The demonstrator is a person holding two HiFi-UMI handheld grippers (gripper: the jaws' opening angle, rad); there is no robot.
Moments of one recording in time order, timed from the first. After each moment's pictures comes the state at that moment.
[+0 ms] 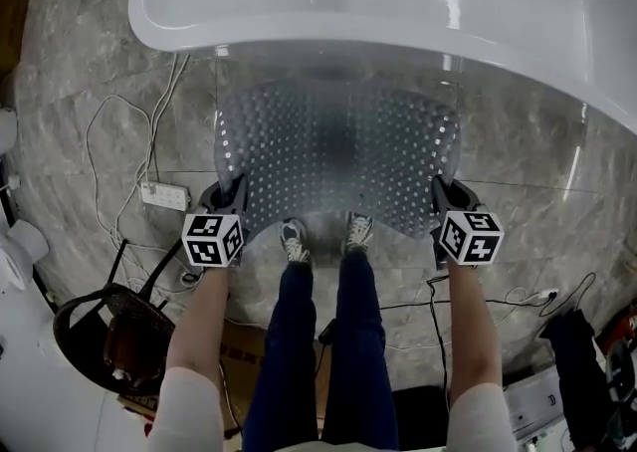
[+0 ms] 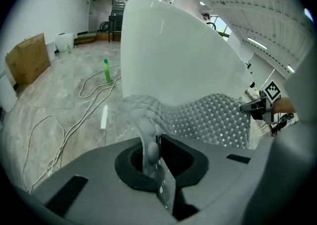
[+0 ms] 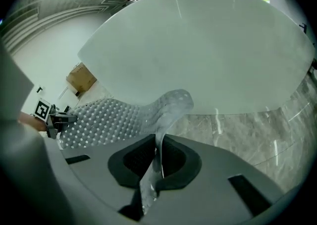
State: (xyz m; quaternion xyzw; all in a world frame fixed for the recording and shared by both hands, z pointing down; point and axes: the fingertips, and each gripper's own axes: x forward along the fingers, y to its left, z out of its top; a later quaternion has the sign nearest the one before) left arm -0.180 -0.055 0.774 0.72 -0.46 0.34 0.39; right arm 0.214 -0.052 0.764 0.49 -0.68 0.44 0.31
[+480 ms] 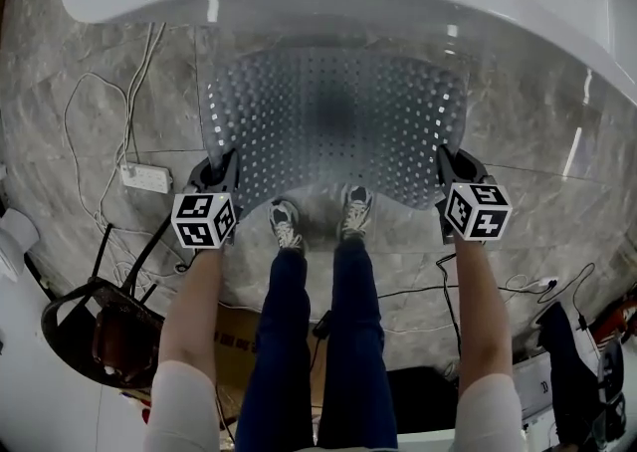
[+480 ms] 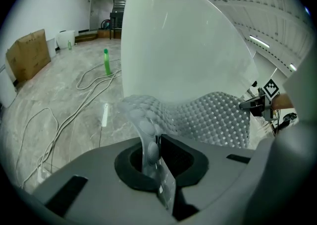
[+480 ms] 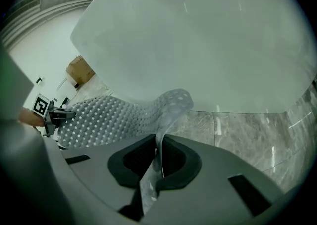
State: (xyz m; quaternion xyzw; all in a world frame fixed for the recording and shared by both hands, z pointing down) left arm -0.178 -0.046 0.849 0.71 -0.47 0.34 0.40; right arm 0.223 -0.059 0.842 0.47 -0.69 0.43 0.34
